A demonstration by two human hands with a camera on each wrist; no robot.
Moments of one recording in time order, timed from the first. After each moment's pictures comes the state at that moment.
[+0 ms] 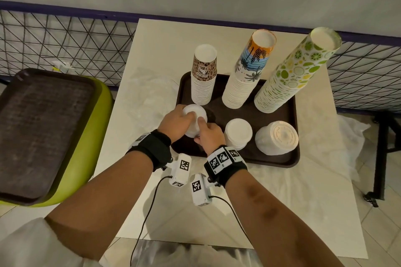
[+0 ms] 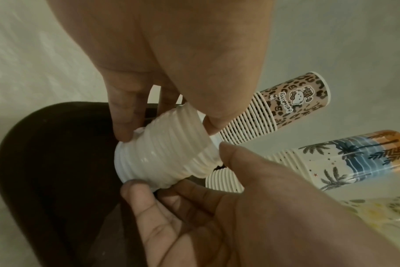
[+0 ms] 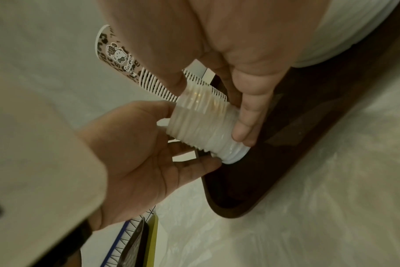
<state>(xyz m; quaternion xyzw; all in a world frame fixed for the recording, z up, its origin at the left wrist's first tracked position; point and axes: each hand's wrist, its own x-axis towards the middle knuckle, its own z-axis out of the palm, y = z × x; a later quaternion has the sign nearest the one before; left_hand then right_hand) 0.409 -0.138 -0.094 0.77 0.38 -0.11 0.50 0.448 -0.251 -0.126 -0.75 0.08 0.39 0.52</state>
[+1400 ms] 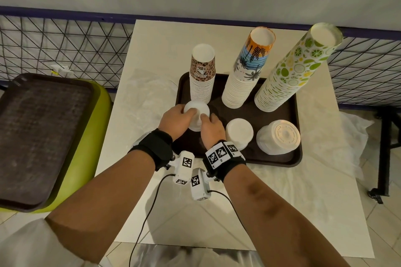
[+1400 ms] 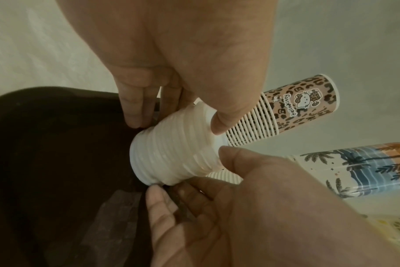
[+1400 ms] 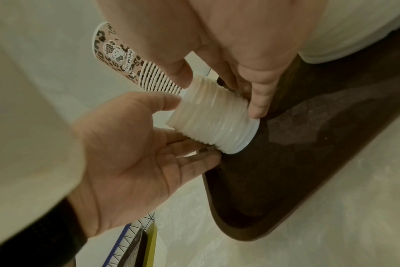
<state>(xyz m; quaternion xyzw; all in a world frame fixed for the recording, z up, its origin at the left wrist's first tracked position) 0.420 -0.135 -0.102 0.77 0.40 -0.07 0.49 0.466 -0.242 -0.119 -0.80 0.05 0.36 0.48</state>
